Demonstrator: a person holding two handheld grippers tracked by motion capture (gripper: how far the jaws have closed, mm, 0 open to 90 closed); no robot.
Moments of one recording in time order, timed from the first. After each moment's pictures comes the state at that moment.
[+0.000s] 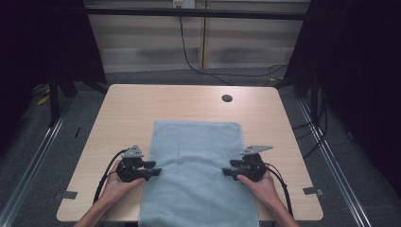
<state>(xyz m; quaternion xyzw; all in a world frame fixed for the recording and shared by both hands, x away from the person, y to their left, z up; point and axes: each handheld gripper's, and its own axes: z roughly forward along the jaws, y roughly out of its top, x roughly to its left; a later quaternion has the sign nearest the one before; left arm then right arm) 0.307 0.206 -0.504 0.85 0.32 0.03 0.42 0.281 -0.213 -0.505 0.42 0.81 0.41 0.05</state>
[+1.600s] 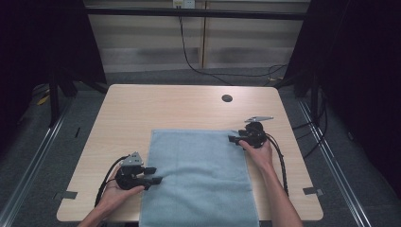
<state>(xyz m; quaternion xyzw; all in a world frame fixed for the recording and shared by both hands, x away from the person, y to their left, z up) 0.293 0.204 -0.503 0.86 0.29 0.01 0.42 0.392 -0.243 -0.509 0.49 0.77 0.39 0.14</state>
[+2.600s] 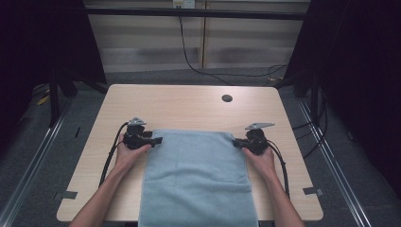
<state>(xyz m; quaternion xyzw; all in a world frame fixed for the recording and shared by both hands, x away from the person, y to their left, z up) 0.417 0.196 -0.510 0.81 0.40 0.09 0.42 0.367 -0.243 -0.509 0.47 0.78 0.39 0.12</state>
